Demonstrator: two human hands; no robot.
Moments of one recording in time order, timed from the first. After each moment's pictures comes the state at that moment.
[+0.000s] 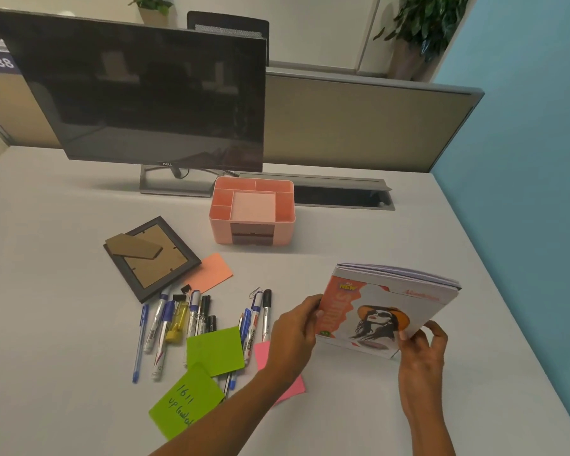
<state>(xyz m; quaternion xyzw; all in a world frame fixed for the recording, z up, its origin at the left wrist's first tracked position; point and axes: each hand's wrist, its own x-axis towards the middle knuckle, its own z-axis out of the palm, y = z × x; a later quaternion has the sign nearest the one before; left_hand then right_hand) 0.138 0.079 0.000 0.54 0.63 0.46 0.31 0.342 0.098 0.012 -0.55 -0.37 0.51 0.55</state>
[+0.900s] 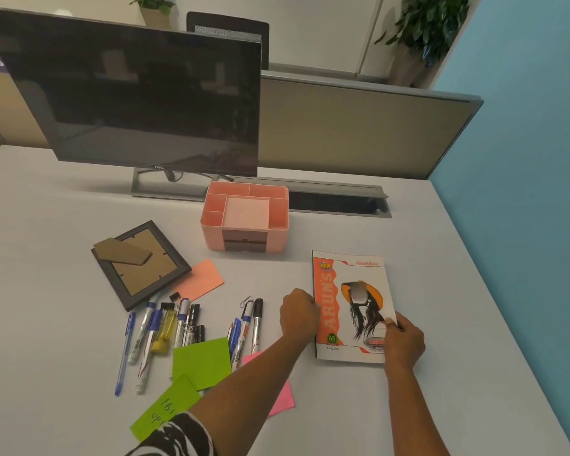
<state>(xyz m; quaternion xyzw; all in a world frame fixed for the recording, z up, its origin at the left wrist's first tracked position) 0.155 0.167 -0.017 0.39 0.79 0.28 0.39 0.341 0.186 -0.043 -0.78 -0.40 0.30 0.38</state>
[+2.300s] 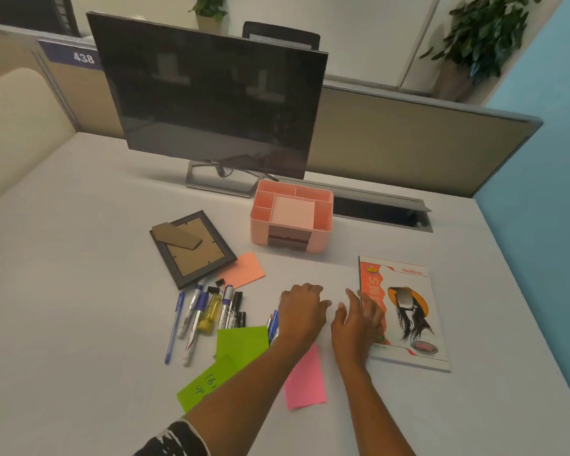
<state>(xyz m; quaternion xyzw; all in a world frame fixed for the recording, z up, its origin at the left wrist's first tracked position) 0.095 0.124 -0.008 0.56 0.79 0.21 0.13 0.199 0.146 -0.044 -0.67 -0.69 0.09 0.26</state>
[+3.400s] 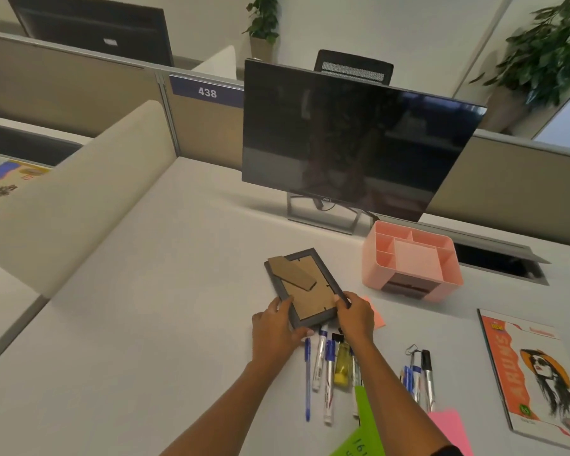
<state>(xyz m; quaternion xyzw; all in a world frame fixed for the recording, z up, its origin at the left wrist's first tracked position) -0.207 0.017 -0.030 0.46 0.83 0.24 0.21 -0.084 0.130 -0.011 -0.65 -0.66 0.35 0.15</state>
